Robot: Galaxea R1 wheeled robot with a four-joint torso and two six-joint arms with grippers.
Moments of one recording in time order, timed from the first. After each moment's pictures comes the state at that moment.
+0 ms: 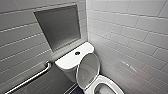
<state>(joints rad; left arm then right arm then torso) 1.52 3.08 -2.76 0.23 0.05 0.11 -1.12 2.25 -1.22 0.88 0.78 -0.53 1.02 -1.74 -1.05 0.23</state>
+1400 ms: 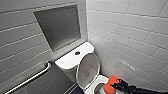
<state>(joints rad) 1.51 3.08 -2.76 0.23 0.05 0.11 -0.65 2.58 -2.09 0.96 0.01 -0.54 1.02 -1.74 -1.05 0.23</state>
